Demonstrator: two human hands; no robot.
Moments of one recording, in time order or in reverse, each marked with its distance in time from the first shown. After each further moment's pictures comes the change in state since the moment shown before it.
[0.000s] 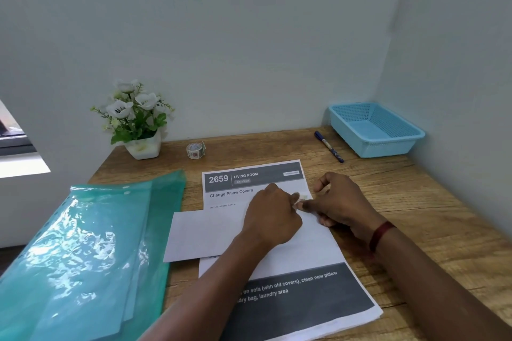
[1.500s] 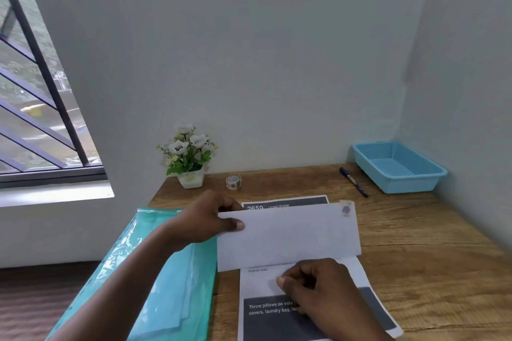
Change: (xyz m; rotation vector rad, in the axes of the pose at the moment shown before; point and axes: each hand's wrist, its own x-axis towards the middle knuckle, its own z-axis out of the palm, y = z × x) left_hand -0.070 -0.100 -0.150 -0.422 -0.119 -0.060; right_hand -0.138 -0.020 0.046 -0.023 -0.214 -0.272
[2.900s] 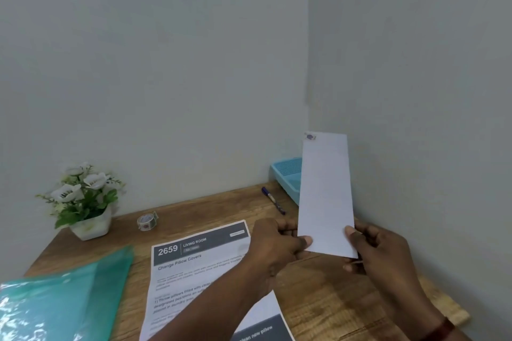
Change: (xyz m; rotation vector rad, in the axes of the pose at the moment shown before) left_hand 0.082 0.158 0.202 -0.806 -0.085 -0.145; right_hand 0.003 0.091 -0.169 0.489 0.748 0.050
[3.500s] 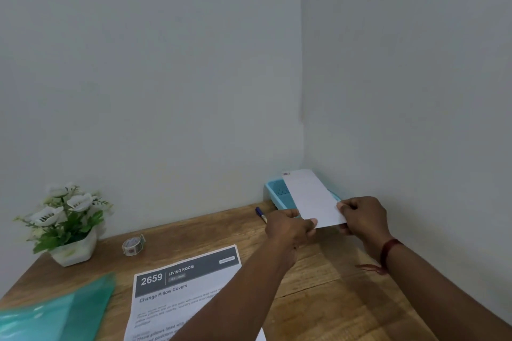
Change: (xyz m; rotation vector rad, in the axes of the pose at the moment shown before) left_hand 0.109 0.014 0.048 -0.112 0.209 -0.035; right_hand 0.145 -0.008 0.011 -0.308 0.075 -0.074
